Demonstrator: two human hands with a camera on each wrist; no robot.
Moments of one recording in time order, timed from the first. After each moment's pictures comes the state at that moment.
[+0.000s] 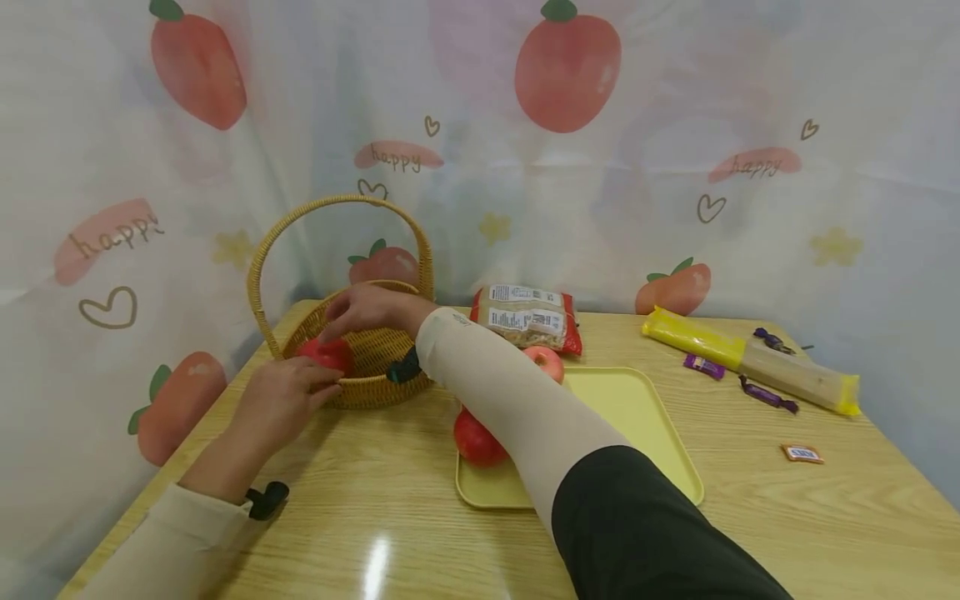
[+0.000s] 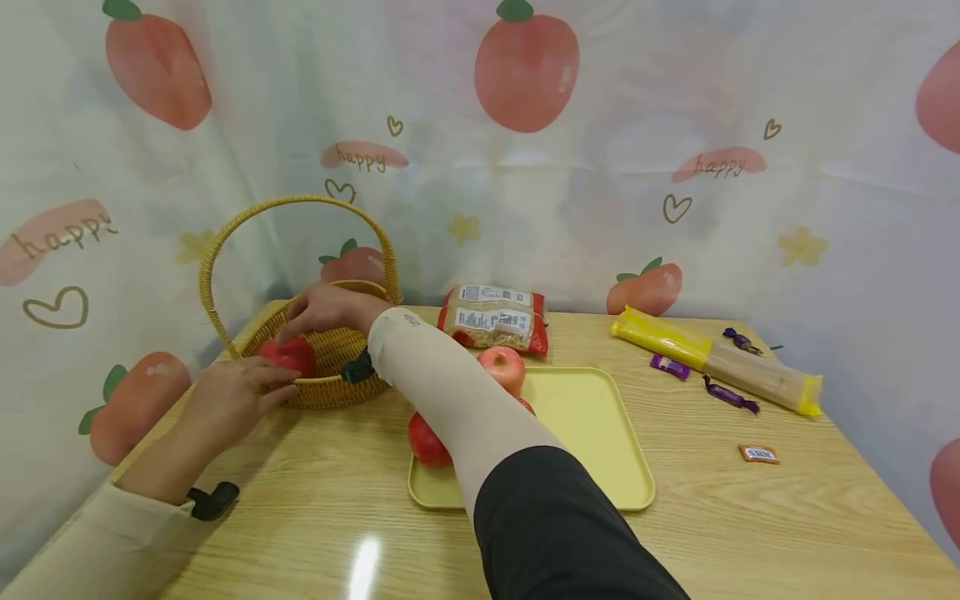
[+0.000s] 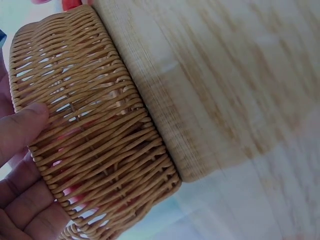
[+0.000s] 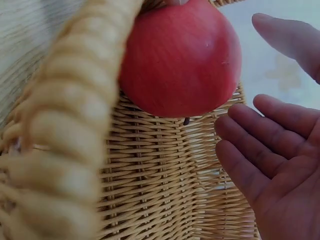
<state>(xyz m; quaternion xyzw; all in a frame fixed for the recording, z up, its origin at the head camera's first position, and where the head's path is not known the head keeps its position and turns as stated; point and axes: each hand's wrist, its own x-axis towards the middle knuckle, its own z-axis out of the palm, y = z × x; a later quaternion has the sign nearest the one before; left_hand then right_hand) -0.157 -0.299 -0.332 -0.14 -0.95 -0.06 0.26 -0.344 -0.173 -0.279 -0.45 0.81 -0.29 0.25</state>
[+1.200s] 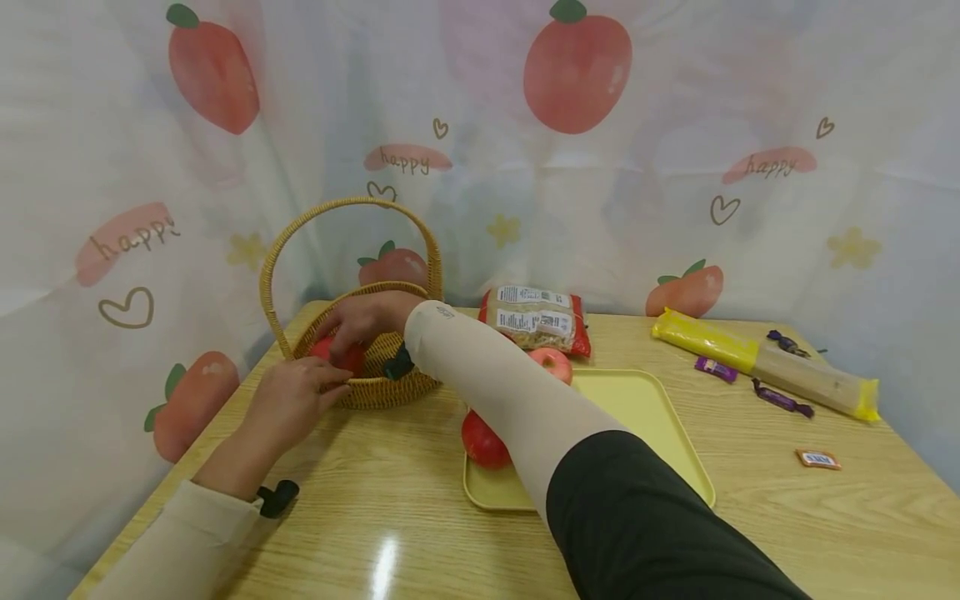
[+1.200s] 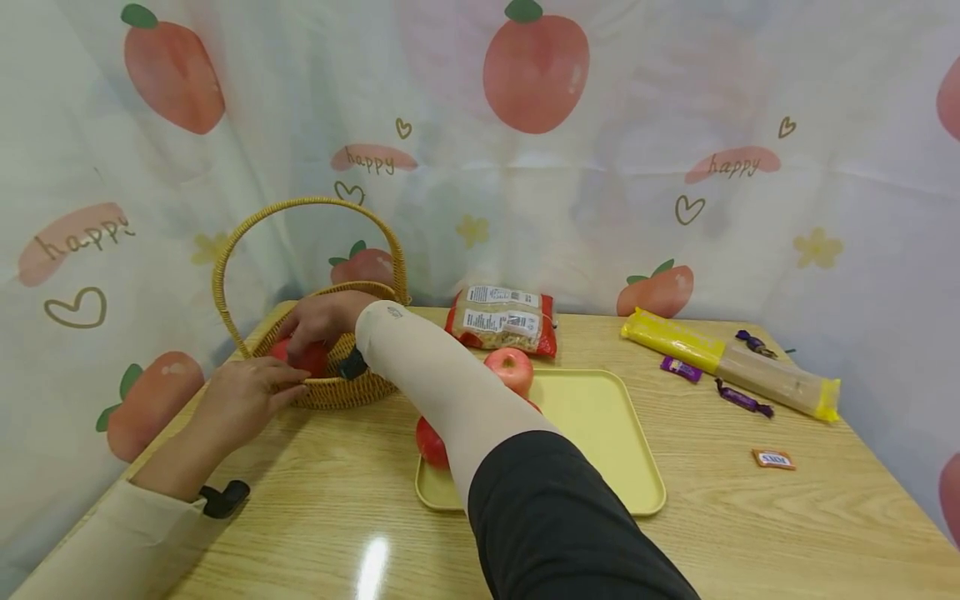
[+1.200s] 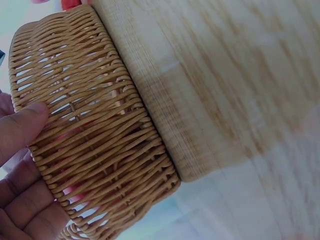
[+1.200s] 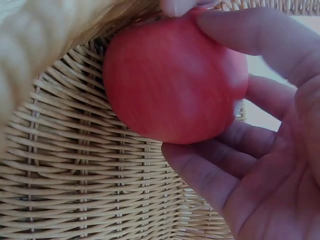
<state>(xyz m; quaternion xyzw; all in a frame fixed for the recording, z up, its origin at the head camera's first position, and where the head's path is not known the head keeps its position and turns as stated) -0.154 -0.292 -0.329 -0.13 -0.96 -0.06 0.26 -0.336 -0.200 -0.272 -0.49 0.78 -0.17 0.35</state>
